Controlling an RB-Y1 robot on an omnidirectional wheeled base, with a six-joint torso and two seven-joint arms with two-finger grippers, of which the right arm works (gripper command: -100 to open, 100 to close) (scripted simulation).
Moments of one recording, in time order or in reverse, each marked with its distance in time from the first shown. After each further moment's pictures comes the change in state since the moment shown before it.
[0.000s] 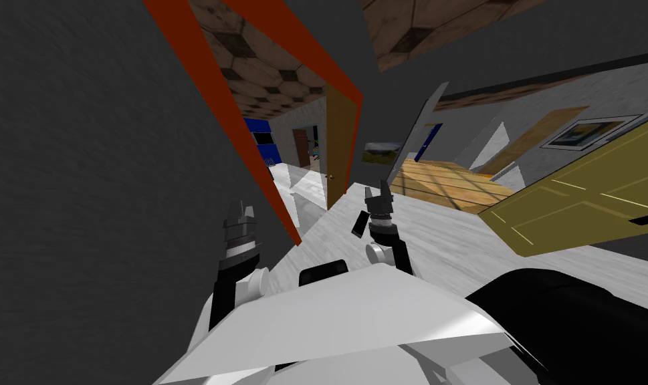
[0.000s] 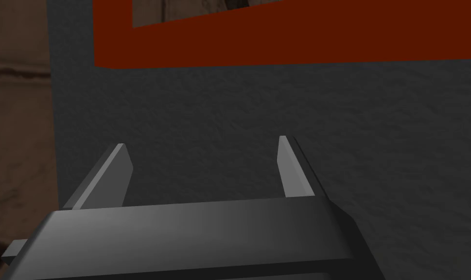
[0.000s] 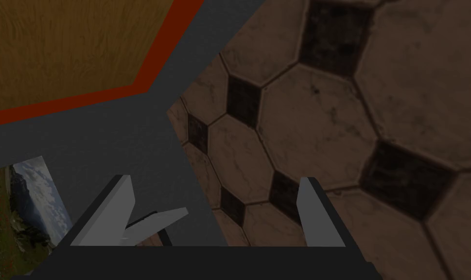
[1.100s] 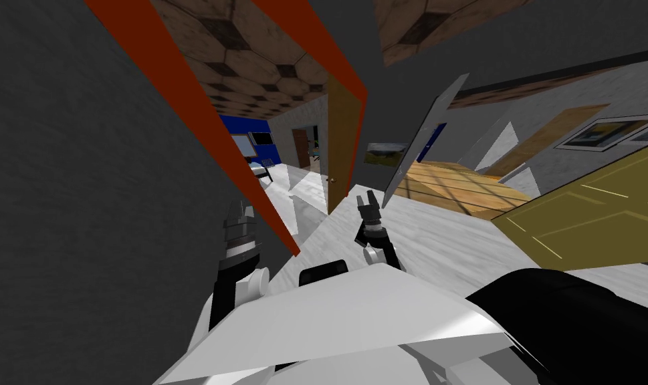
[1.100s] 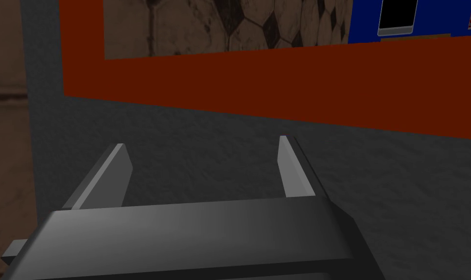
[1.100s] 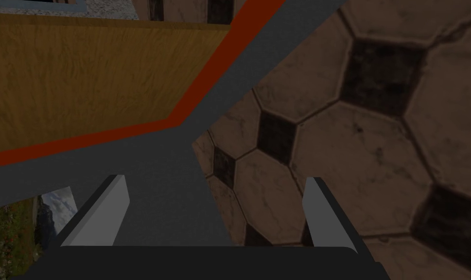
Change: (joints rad) arm -0.030 -0.085 0.014 0.220 0.056 -0.136 -0.061
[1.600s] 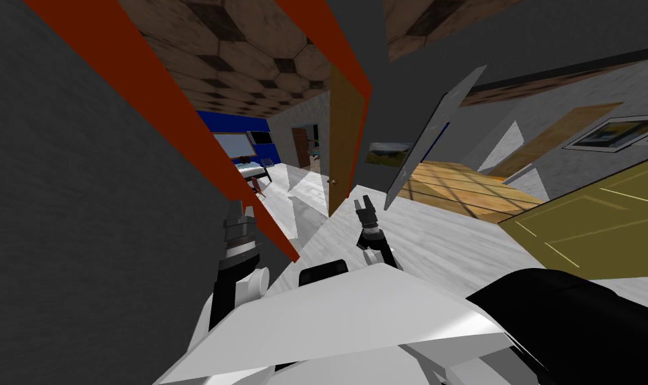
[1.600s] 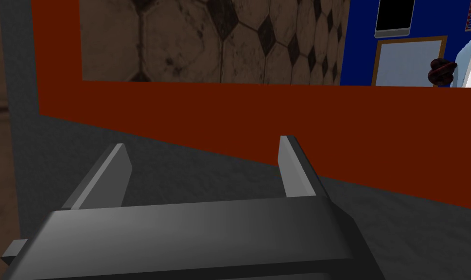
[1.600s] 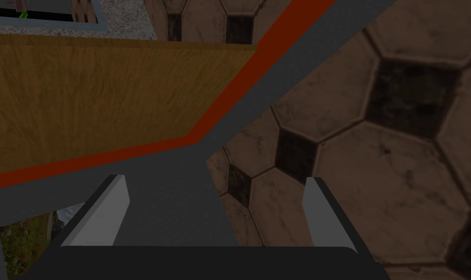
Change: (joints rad) arm -0.016 -0.038 0.003 0.111 0.027 -0.070 -0.034
